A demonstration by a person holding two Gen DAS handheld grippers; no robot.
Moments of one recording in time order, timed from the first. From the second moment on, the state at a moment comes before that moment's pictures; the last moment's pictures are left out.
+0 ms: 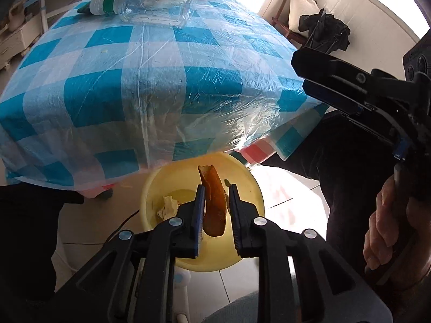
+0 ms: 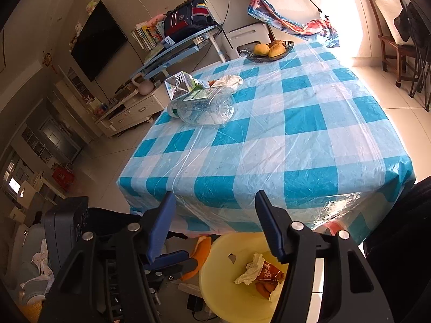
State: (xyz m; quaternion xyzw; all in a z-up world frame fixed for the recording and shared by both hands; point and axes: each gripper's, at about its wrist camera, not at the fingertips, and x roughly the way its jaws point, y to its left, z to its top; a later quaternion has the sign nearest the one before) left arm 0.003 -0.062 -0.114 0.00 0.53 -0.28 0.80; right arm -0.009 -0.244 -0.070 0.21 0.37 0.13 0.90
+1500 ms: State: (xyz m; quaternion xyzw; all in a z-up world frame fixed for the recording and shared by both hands) left arm 0.323 -0.037 -0.089 0.08 0.46 -0.11 0.88; right arm 0.022 -0.228 -0.106 0.22 0.42 0.15 0.87
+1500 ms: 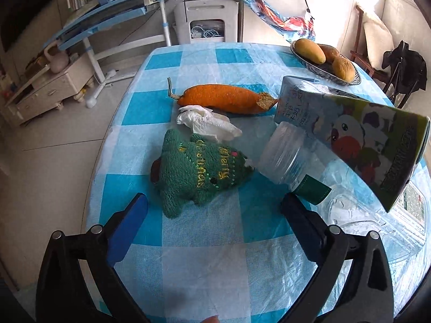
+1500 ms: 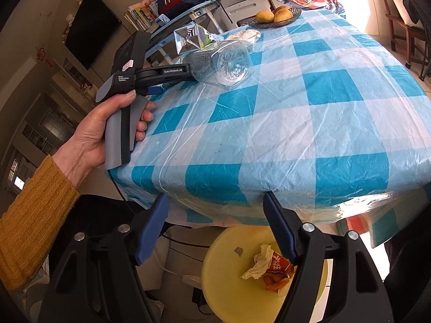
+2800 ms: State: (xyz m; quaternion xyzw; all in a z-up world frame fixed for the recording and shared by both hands) left arm 0.325 -0.038 -0.090 0.08 0.46 -0.11 0.88; right arm 0.001 -0.159 -0.081 0.07 0.39 0.20 0.90
